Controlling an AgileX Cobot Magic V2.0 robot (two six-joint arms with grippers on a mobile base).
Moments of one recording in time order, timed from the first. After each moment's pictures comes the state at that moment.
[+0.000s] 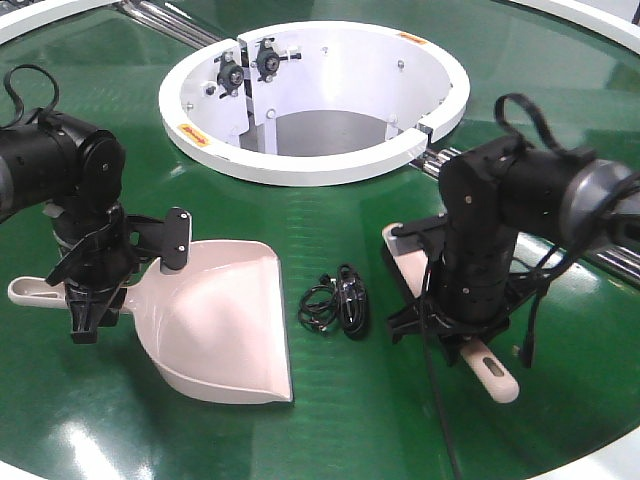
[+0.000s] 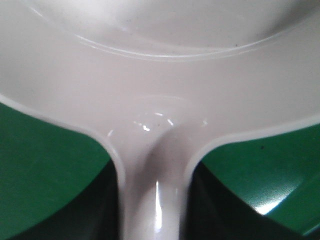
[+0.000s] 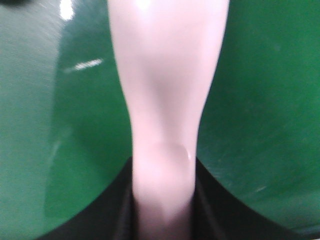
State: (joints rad) left arm -0.29 1.87 -1.40 0.18 1.20 1.11; right arm 0.43 1.82 -1.30 -0.10 1.21 0.21
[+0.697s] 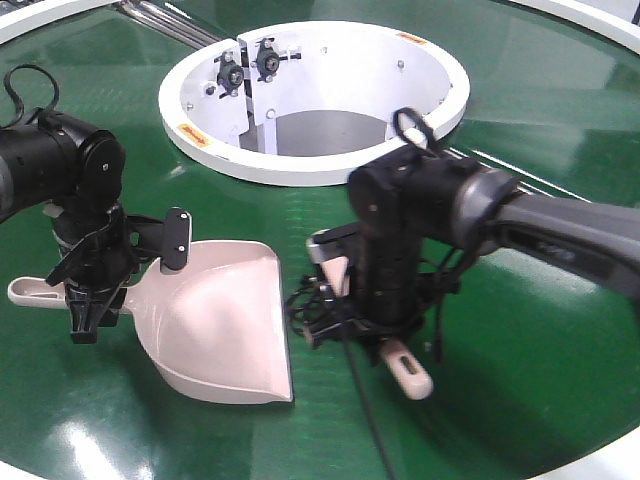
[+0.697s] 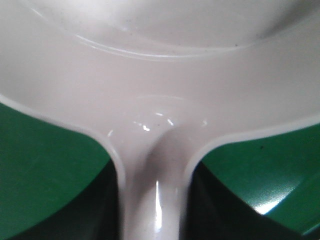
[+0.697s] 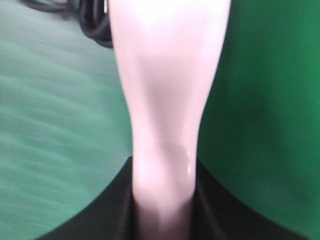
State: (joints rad) left arm -0.29 1.87 -1.40 0.18 1.20 1.11; right arm 0.61 1.99 -1.51 -0.04 1.22 0.24
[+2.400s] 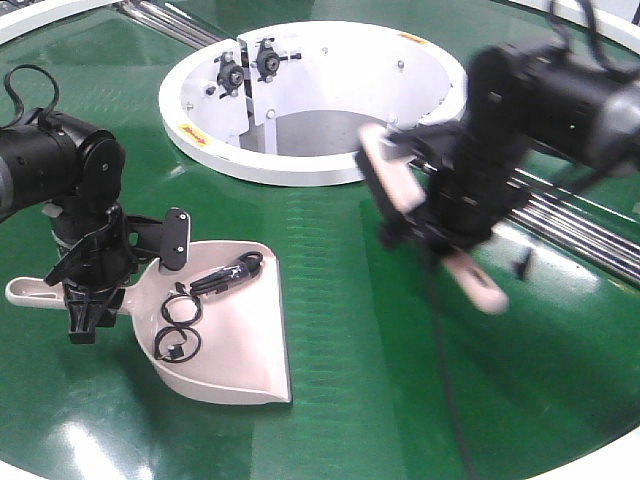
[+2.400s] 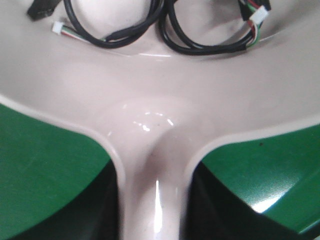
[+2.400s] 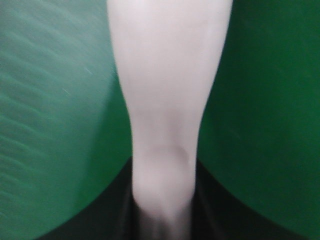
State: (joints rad) left arm -0.29 1.87 -1.40 0.19 1.20 1.11; right arm 0.34 1.82 -1.56 -0.01 1.24 0.01
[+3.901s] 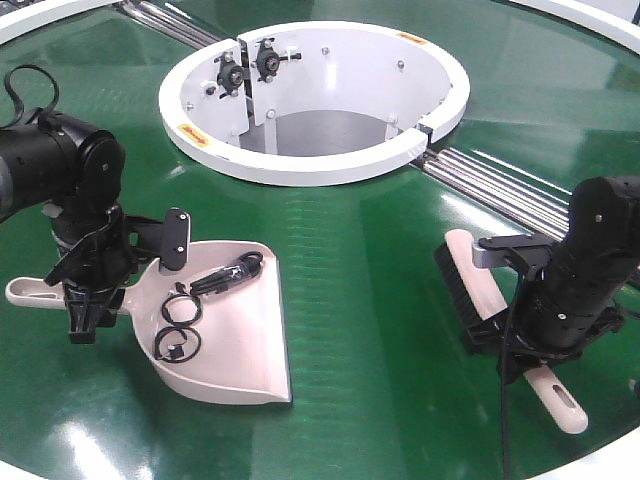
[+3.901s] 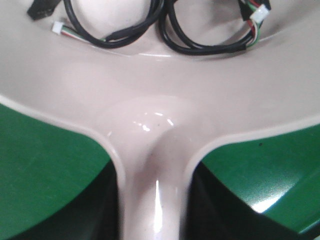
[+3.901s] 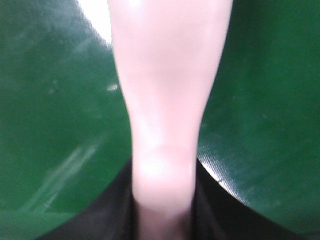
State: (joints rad) left arm -0.29 1.87 -1.40 0.19 1.20 1.11; right arm 0.16 1.67 -1.03 0.08 1.01 -0.07
